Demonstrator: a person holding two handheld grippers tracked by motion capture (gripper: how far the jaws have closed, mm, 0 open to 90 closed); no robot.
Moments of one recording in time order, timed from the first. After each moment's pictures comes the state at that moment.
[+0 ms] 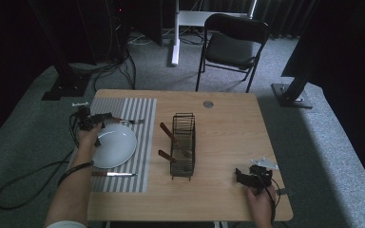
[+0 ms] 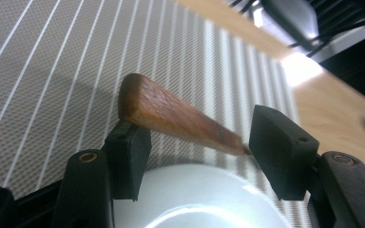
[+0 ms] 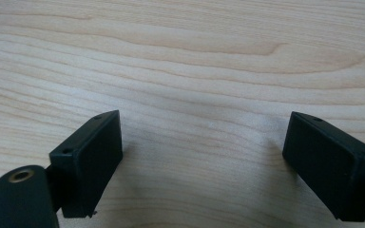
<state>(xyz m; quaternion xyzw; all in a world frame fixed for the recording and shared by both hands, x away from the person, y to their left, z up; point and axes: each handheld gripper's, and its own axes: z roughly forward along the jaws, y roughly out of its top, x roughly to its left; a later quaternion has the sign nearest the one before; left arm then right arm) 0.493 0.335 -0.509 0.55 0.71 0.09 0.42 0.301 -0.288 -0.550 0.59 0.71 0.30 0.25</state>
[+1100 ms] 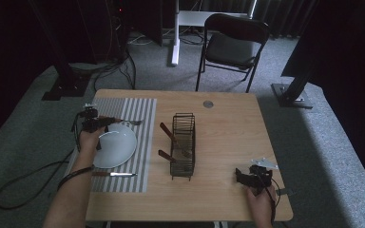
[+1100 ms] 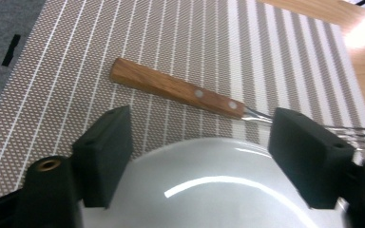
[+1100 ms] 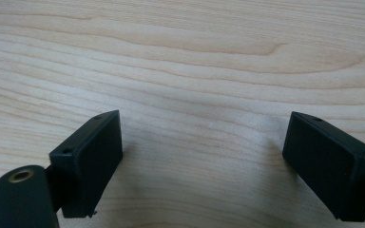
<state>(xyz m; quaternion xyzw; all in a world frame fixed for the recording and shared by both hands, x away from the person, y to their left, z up) 0.482 0.308 -0.500 0.62 0.69 0.18 0.33 0.301 -0.288 -0.550 0.59 0.71 0.30 0.25</state>
